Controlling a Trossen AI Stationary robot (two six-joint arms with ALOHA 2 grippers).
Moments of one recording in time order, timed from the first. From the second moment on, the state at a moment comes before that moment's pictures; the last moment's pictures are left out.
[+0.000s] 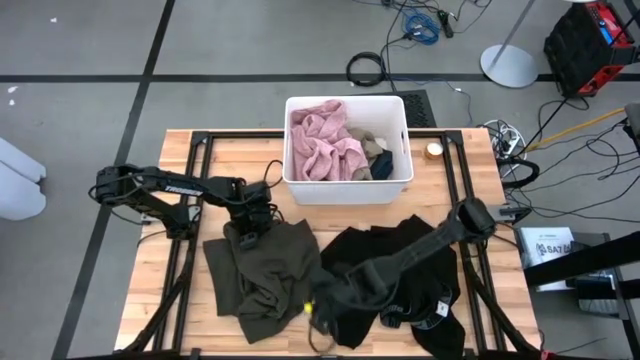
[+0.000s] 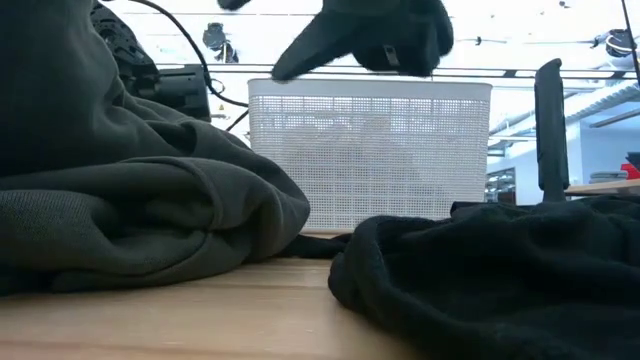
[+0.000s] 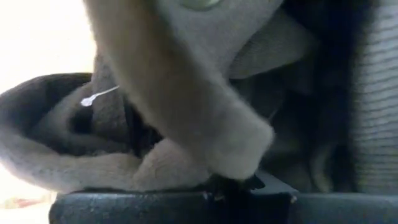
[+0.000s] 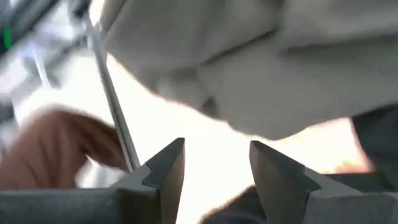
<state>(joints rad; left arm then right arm) 0.25 1.38 0.54 -0.51 0.60 -0.07 0.49 2.07 1.69 -0.54 0.16 0.97</state>
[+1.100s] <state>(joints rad) 0.25 1.38 0.54 -0.50 0.65 -0.15 0.49 2.25 1.74 -0.25 0.34 0.00</state>
